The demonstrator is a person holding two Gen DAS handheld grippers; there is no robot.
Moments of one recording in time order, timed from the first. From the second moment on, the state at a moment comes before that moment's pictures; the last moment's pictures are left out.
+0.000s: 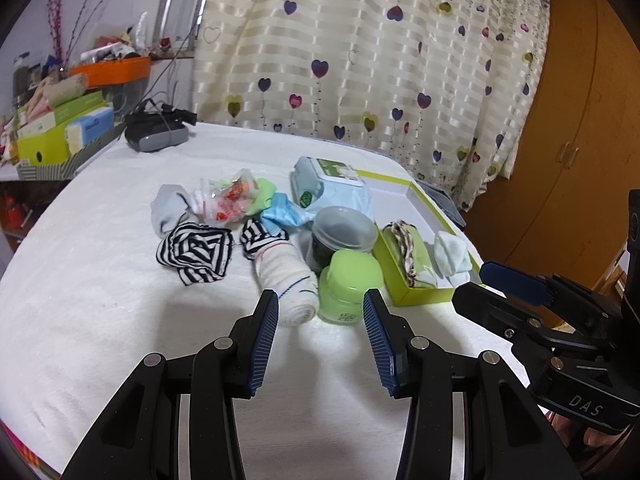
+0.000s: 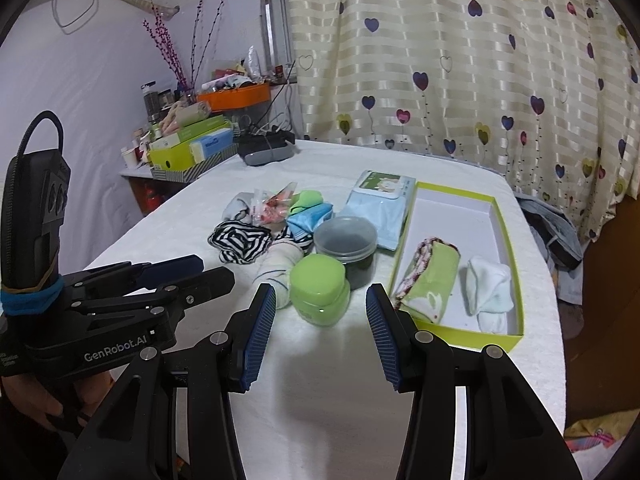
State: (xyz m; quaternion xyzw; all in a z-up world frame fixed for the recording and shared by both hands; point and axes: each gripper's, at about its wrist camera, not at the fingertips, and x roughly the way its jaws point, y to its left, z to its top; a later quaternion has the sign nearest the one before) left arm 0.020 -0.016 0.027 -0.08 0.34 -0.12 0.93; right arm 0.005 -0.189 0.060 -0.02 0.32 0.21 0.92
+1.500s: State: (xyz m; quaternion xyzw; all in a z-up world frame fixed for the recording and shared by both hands) left arm 0.115 -0.005 -0.034 -0.18 0.42 -0.11 0.88; right arm 0.056 -0.185 0.037 -0.02 0.36 0.23 0.90
